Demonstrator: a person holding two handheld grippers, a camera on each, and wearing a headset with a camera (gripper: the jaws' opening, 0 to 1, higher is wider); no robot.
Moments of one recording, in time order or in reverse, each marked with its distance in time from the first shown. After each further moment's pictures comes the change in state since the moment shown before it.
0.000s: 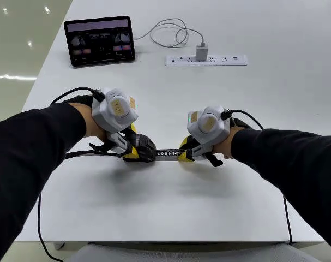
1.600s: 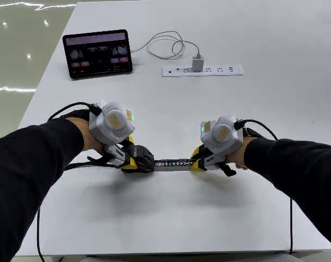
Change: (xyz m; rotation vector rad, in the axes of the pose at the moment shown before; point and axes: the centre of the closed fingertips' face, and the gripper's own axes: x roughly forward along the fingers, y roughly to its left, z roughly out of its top) left arm 0.001 0.000 0.000 -0.009 -0.011 0.015; right arm -0.022 -0.004 -0.030 0.026 0.013 -0.016
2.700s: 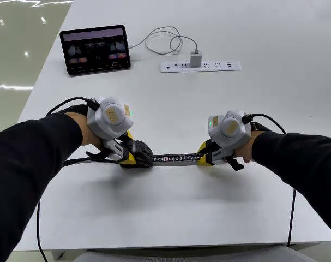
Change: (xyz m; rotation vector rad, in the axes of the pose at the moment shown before) left arm 0.001 0.000 -0.001 0.003 0.001 -0.002; right arm -0.013 -0.003 -0.019 0.009 0.011 -0.012
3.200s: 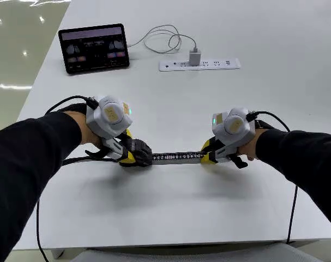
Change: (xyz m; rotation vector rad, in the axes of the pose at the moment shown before) left arm -0.001 0.000 0.000 0.000 0.000 0.002; right arm -0.007 -0.002 -0.009 0.010 0.008 -0.009
